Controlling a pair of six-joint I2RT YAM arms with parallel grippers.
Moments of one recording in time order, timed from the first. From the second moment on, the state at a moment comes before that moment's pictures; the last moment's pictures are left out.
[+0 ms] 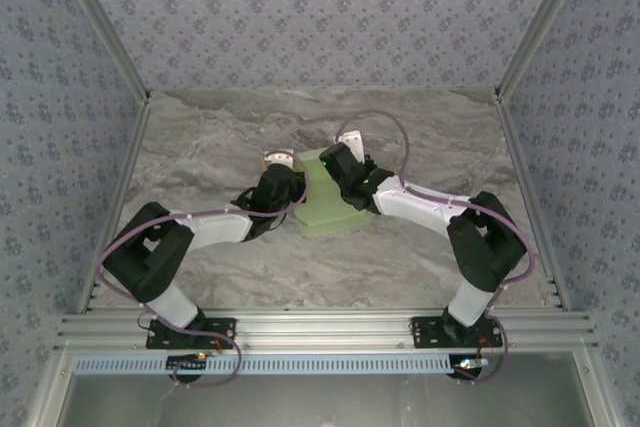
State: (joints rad) left arm -0.71 1.61 0.74 0.36 -0.28 -0.47; right arm 0.75 1.70 1.14 -0.26 0.69 0.29
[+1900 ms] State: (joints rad) left arm -0.58 2.12 1.60 -1.14 0.16 0.16; right arm 0.44 1.31 0.87 -0.37 -0.17 0.26
